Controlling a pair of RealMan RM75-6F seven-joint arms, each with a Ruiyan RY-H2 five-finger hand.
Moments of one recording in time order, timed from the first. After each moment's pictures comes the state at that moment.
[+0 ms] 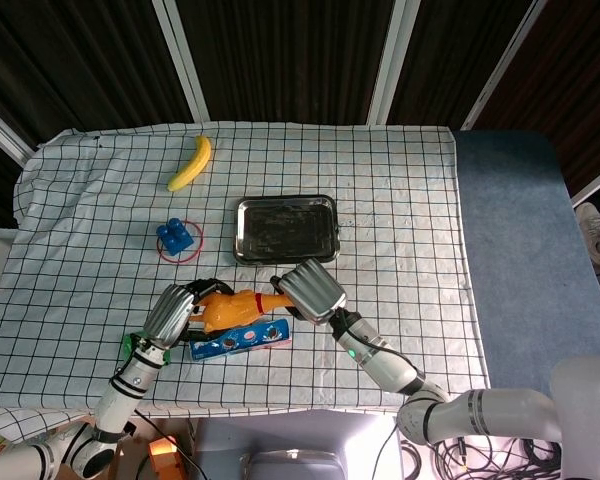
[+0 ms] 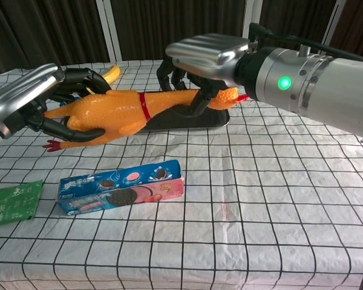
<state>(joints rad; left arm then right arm) -0.56 -1.59 -0.10 -1.37 1.60 1.29 -0.32 0.94 -1.56 0.21 -1.67 -1.11 1.00 -0.66</state>
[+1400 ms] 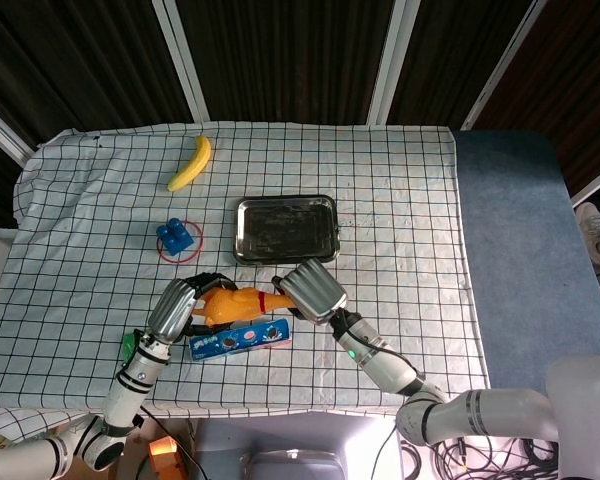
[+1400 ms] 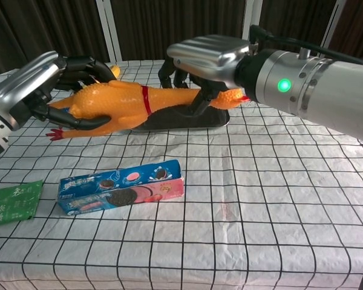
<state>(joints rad) -0.58 -1.65 -0.12 -1.28 1.61 1.37 -0.41 0.95 -1.57 0.20 -1.67 -1.10 1.02 -0.66</state>
